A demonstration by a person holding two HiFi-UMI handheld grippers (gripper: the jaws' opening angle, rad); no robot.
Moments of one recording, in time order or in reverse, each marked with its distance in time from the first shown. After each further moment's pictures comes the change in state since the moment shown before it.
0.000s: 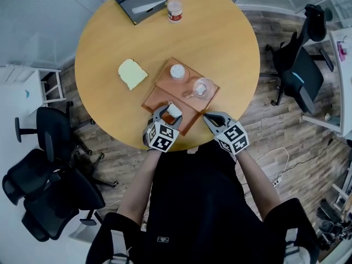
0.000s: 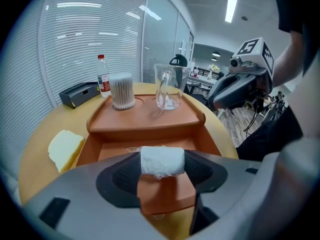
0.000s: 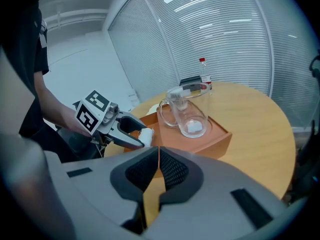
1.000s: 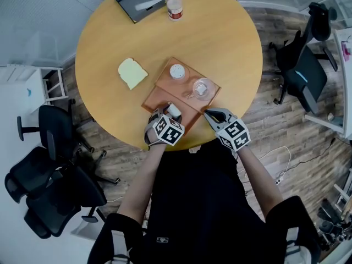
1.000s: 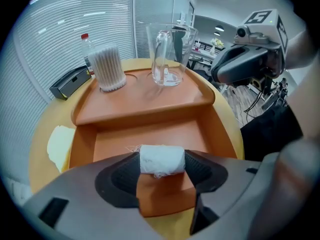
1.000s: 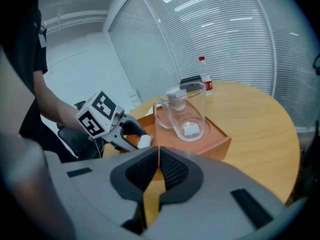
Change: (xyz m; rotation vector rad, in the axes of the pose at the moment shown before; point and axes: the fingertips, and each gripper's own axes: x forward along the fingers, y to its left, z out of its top) left arm 0.023 -0.002 -0.024 0.047 0.288 0.005; right arm 0.006 -0.013 0.003 -0.004 -0.001 0.026
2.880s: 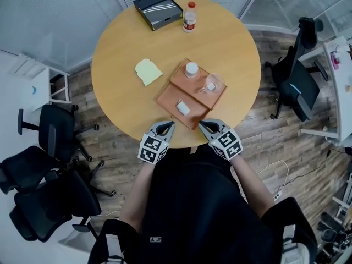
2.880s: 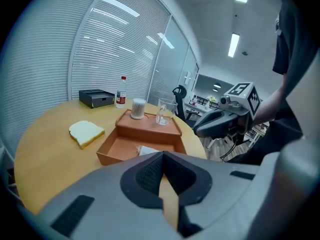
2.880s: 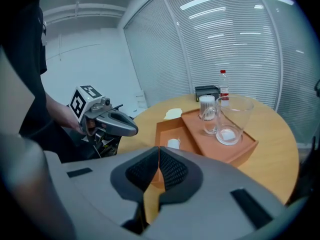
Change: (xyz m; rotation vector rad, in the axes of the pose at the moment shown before) left arm -0.125 -0.014 -0.053 -0.235 -0.580 -0.095; right arm 0.007 0.109 0.004 -0.119 -0.052 -0.030
